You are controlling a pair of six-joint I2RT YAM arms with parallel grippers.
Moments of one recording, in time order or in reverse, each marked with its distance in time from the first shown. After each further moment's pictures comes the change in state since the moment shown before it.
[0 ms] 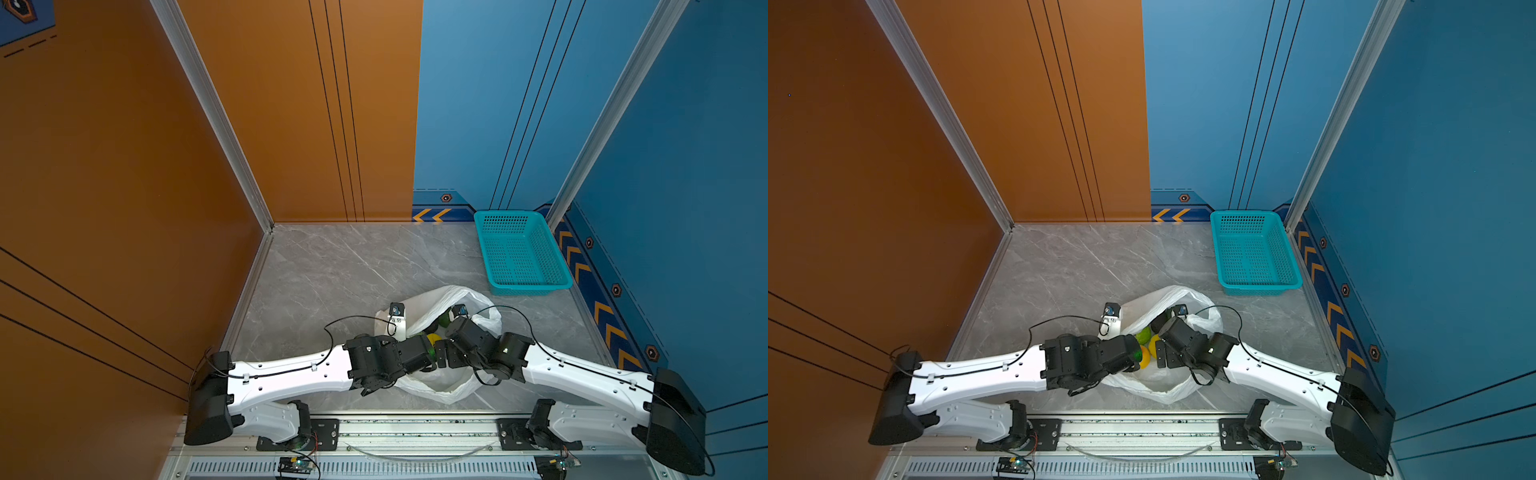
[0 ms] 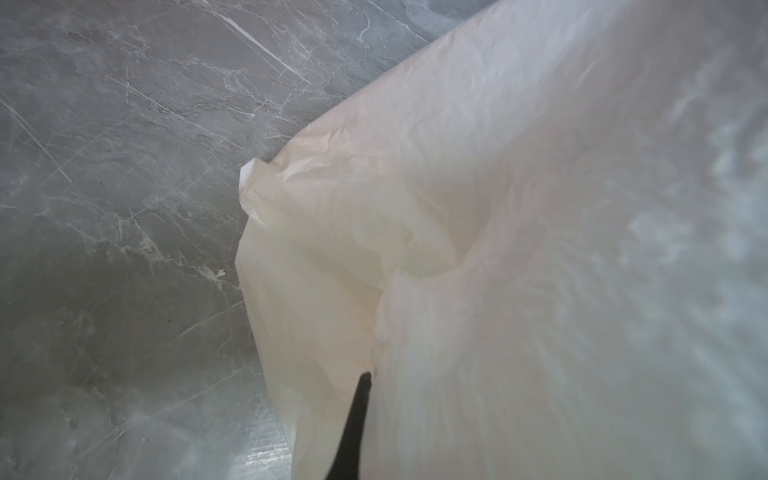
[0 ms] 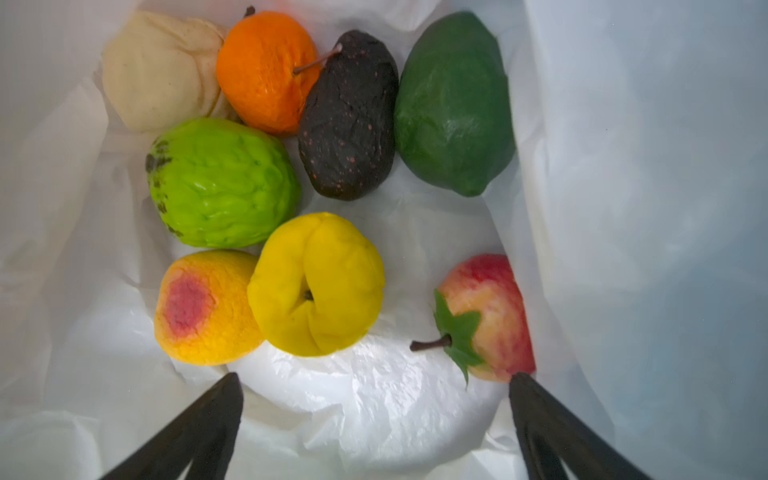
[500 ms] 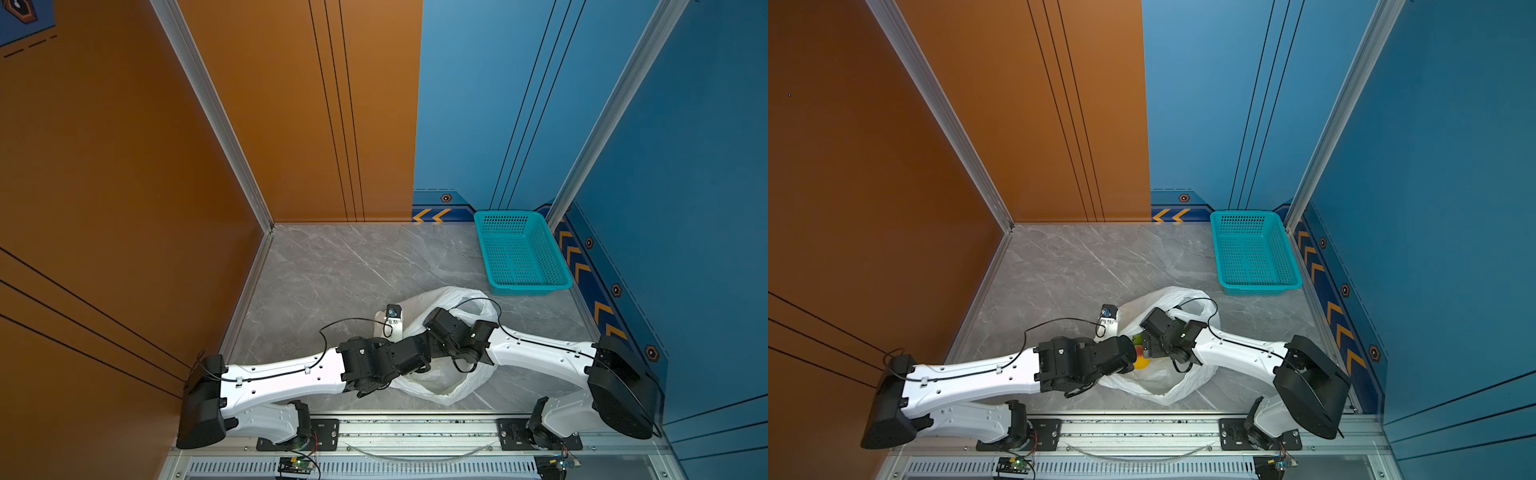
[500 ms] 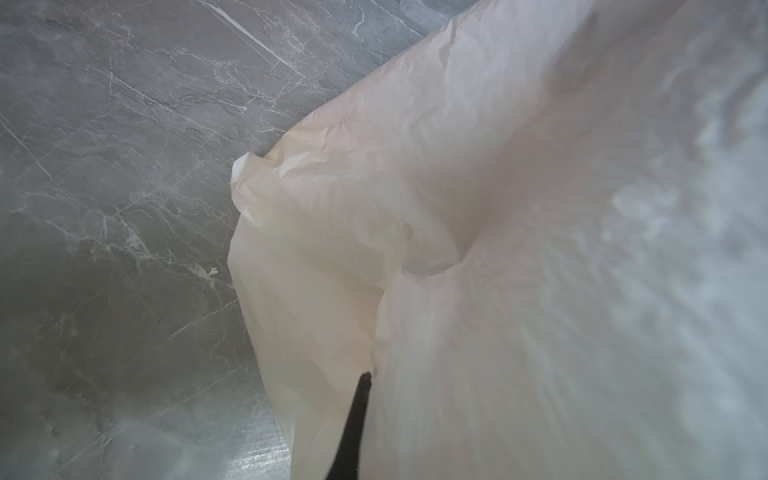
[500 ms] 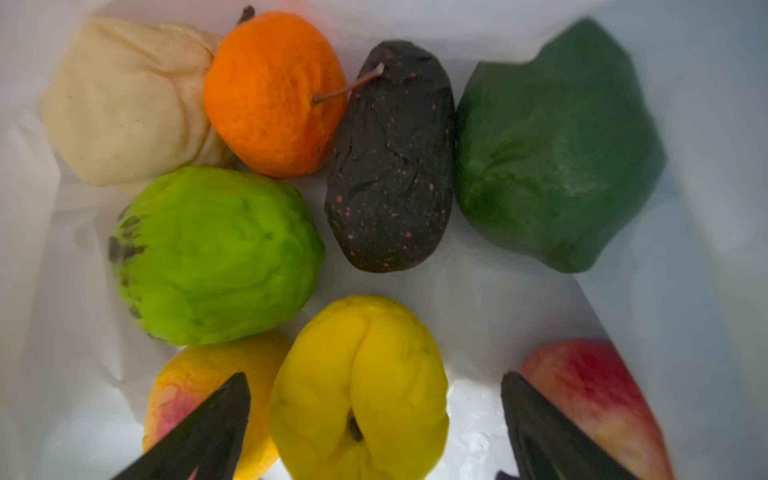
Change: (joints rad) left arm 0.020 -0.046 -0.064 0.042 0.031 0.018; right arm -0.014 0.280 0.115 0.084 -0.017 0.019
